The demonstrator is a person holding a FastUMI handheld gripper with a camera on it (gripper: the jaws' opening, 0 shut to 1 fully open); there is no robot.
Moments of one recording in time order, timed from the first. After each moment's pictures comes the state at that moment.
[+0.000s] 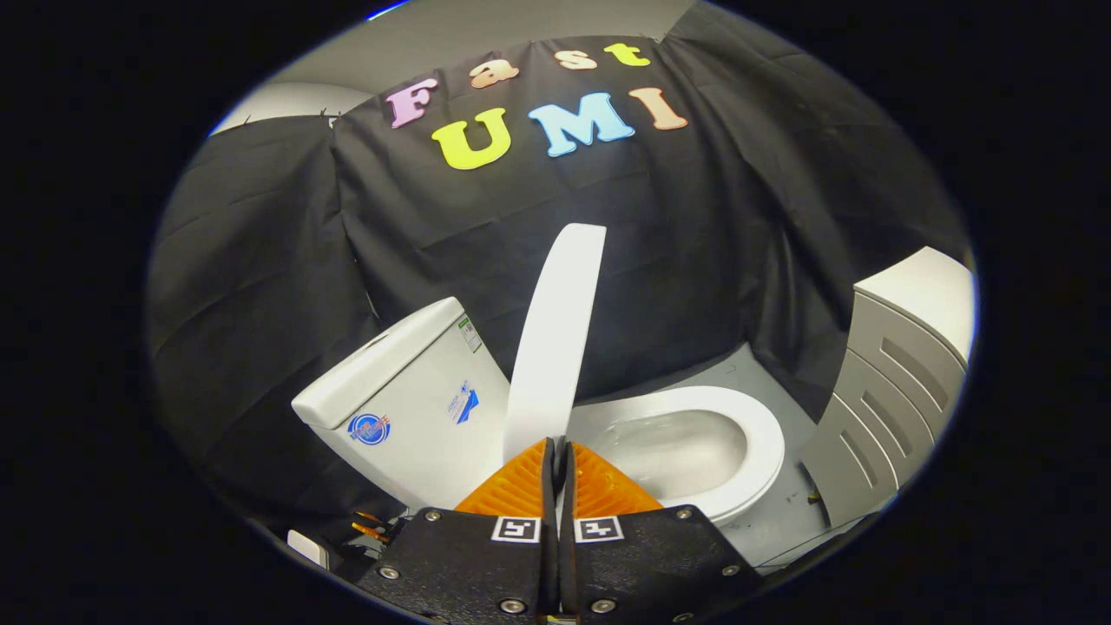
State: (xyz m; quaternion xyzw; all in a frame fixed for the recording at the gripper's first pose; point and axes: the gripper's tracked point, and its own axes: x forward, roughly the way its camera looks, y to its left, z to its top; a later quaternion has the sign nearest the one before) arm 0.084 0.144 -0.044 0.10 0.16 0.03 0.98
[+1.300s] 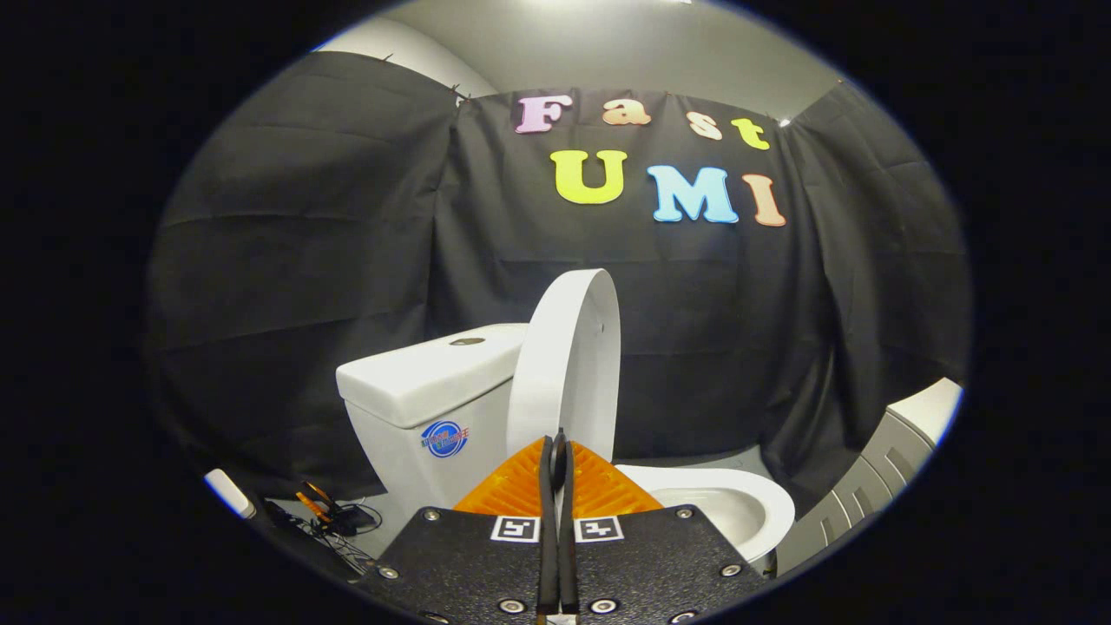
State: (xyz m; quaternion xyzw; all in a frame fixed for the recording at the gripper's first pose) arm 0.098 0.267 -0.018 -0.06 0.05 0.08 0.99
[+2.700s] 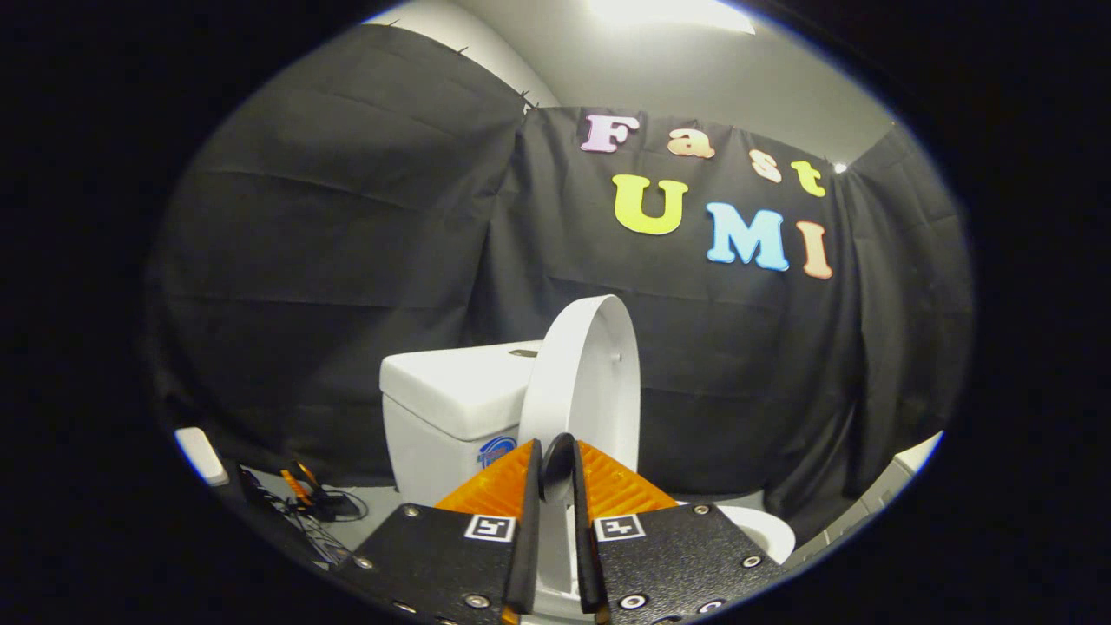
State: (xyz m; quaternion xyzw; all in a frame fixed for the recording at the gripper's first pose) arm 0.102 0.326 -0.019 -0.10 0.01 0.16 0.98
